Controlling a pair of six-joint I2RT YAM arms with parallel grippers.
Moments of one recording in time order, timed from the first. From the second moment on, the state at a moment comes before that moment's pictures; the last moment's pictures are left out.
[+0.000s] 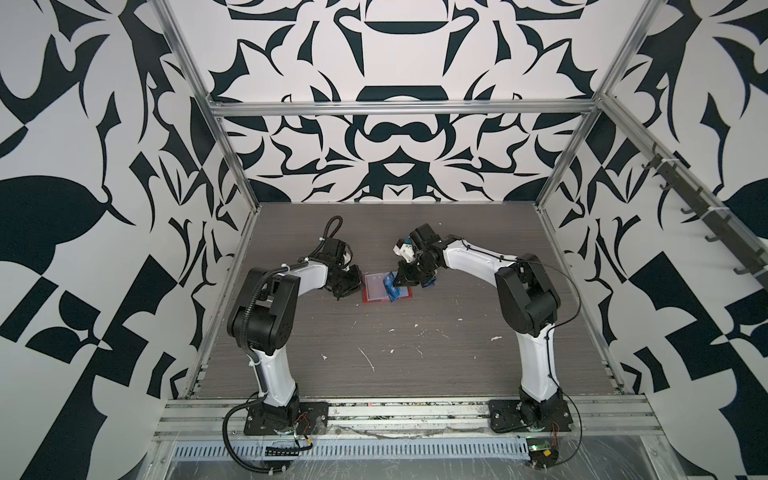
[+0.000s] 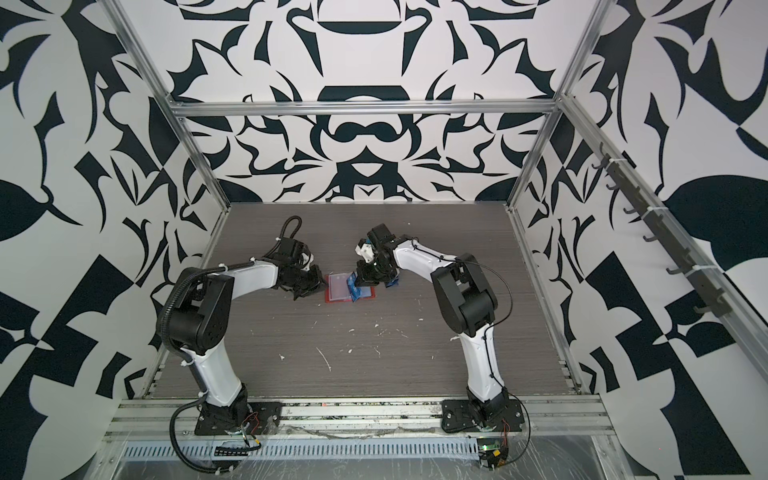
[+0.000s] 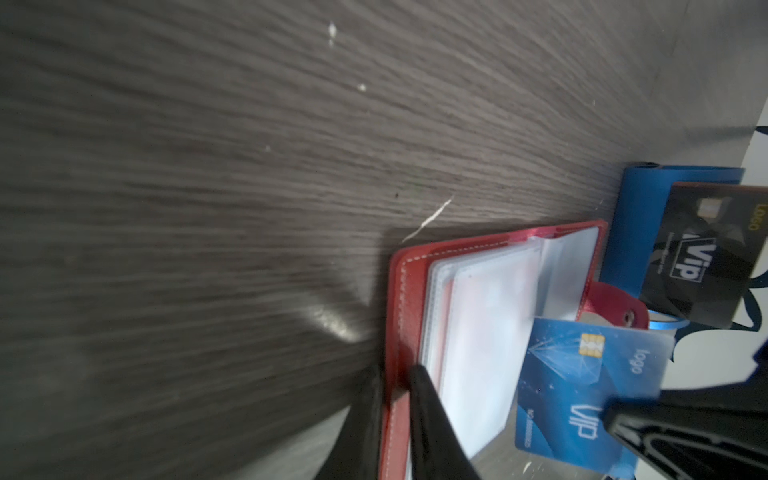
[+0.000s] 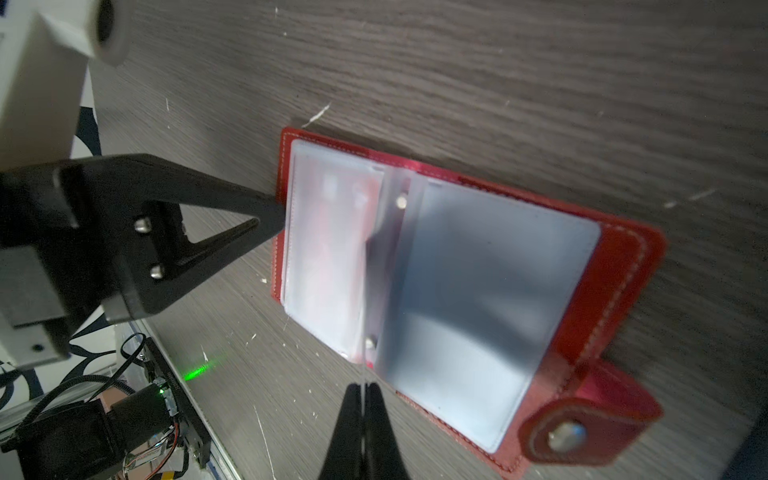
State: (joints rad) left arm -0.31 1.85 1.03 -0.29 0.43 -0.62; right arm 0.56 2.09 1.54 -0.60 -0.57 0.38
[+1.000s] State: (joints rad) left arm -0.31 1.89 1.08 -0.31 0.43 -0.59; right arm 0.51 2.16 1.54 -0.48 -0.67 0.42
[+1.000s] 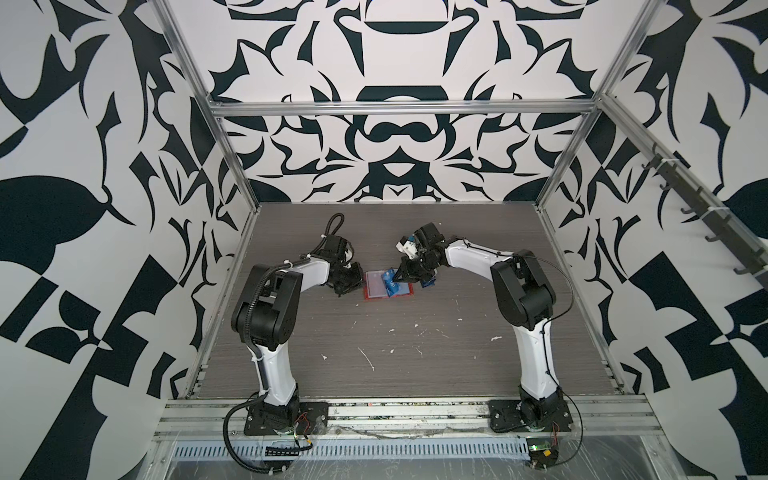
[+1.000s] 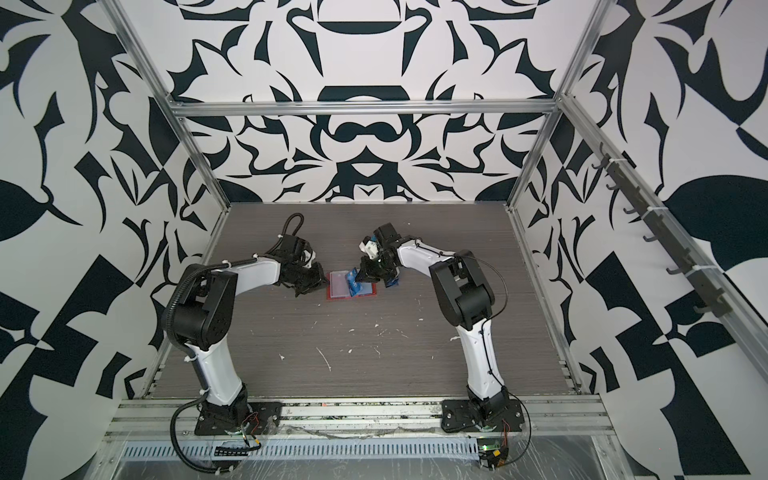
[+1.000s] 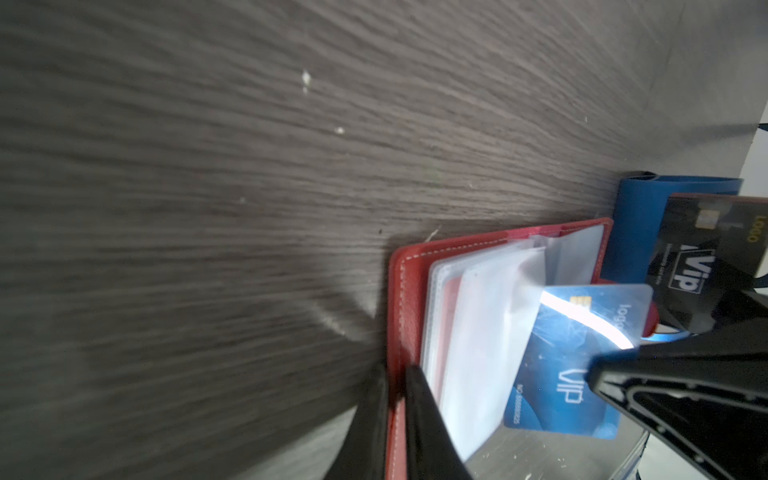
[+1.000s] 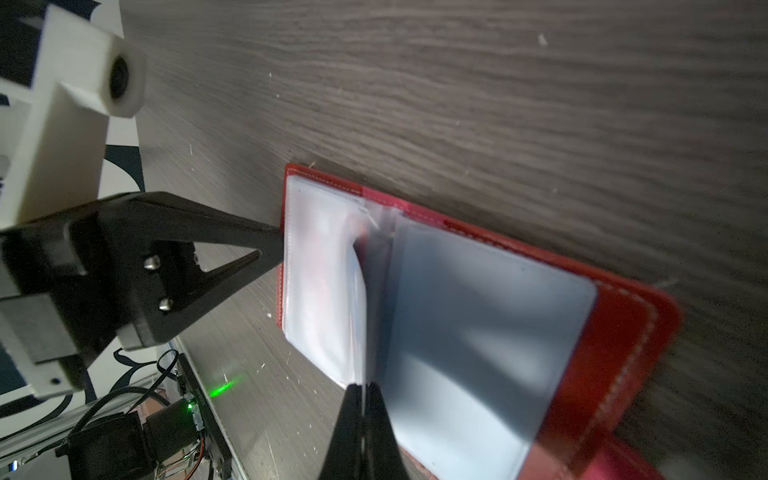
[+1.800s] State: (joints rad) left arm -0.31 1.89 1.08 -0.31 0.43 -0.59; right arm 0.50 2.19 1.57 -0.45 -0.69 0.47
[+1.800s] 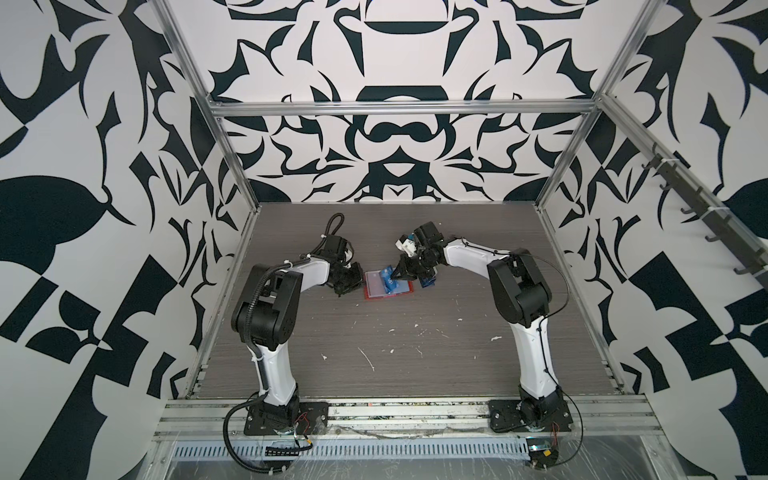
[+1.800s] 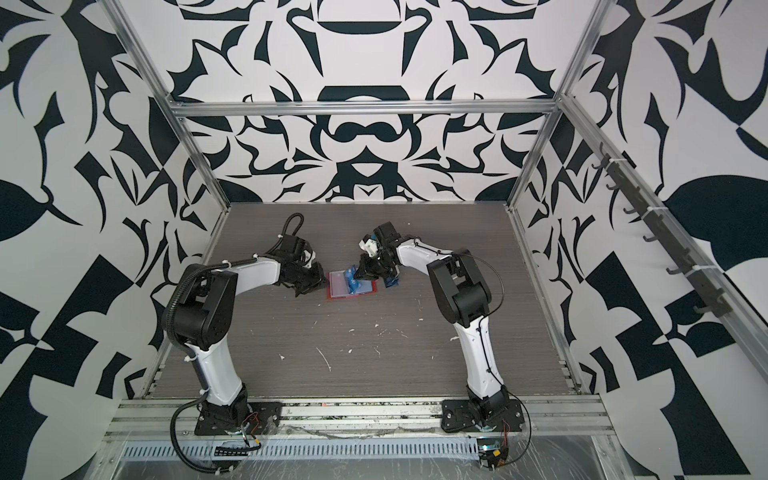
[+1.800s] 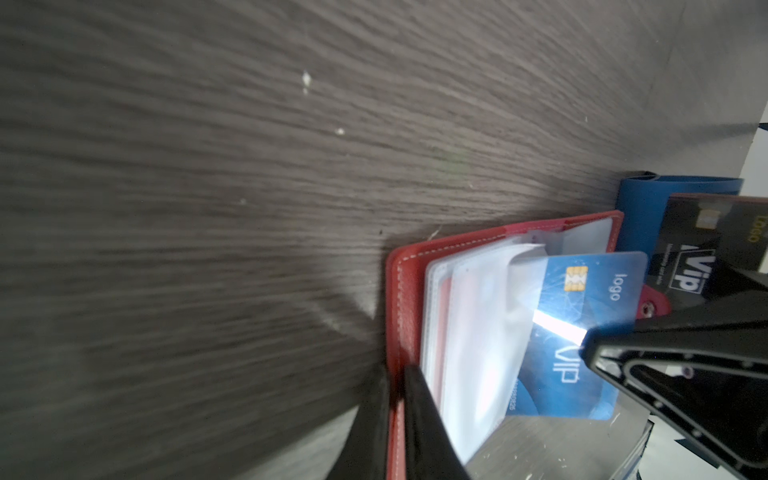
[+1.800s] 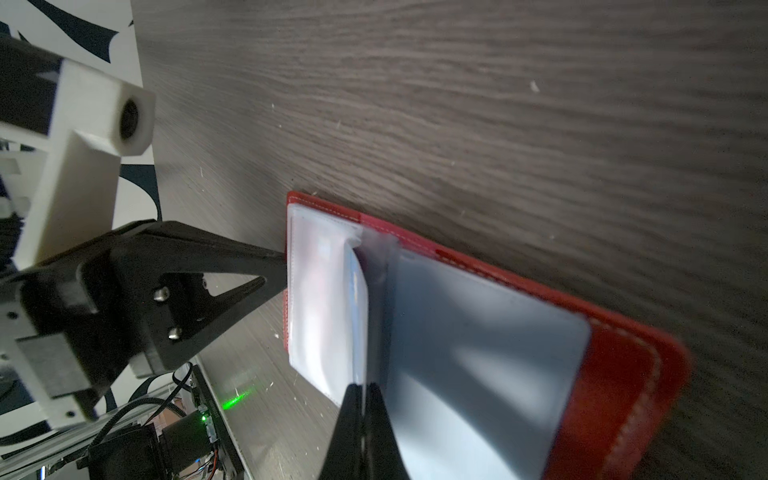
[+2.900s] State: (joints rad) left arm -0.31 1.88 1.07 -0.29 0.43 -0.60; right arm 0.51 2.21 1.56 -0.41 -0.67 0.49
